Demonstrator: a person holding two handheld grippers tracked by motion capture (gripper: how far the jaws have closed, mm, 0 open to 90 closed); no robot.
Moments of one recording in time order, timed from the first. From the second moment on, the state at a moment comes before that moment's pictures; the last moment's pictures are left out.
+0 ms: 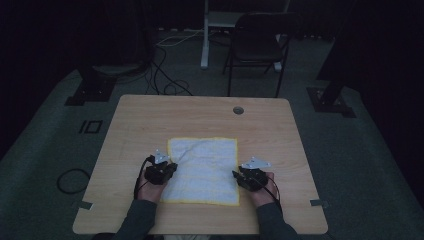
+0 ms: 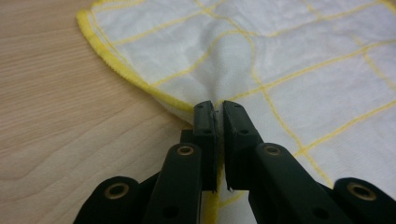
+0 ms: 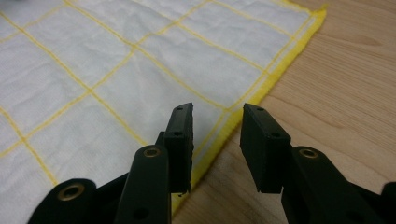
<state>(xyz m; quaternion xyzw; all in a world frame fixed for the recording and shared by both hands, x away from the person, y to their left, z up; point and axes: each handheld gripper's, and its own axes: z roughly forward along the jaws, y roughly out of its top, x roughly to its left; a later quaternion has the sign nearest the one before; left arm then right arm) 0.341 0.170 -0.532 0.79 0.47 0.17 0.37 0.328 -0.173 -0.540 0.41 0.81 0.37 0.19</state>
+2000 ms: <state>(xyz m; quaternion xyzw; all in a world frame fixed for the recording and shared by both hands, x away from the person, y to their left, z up) 0.347 0.060 -0.493 0.83 0.32 0.14 0.43 0.332 -0.187 -0.539 0.43 0.80 0.36 0.19</state>
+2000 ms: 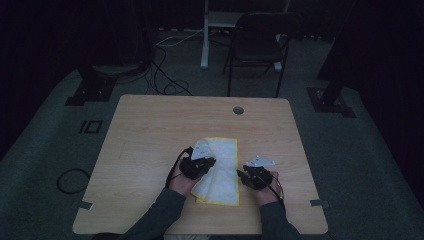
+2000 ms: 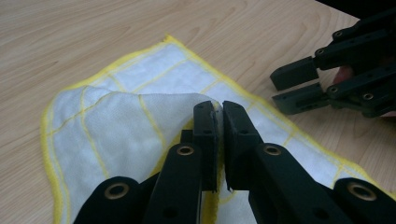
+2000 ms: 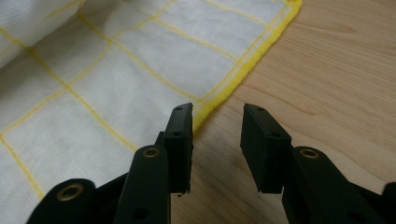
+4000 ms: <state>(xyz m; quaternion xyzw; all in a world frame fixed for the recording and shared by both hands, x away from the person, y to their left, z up) 0.314 0.115 -0.528 0.82 0.38 0.05 0.42 0.333 -0.184 -0.543 0.43 0.81 0.35 0.19</state>
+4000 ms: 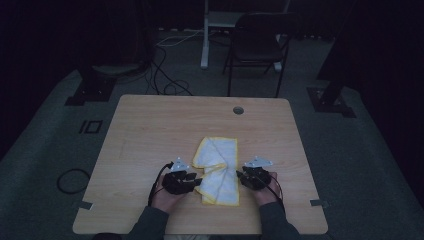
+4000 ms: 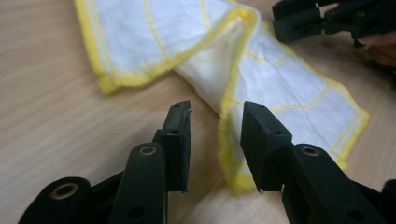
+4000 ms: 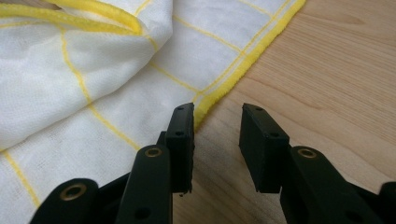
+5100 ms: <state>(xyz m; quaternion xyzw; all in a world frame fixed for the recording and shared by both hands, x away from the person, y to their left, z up) 0.283 0.061 -0.508 0.85 0.27 0.03 0.45 0.334 -0.191 -0.532 0.44 0.80 0.37 0.20</state>
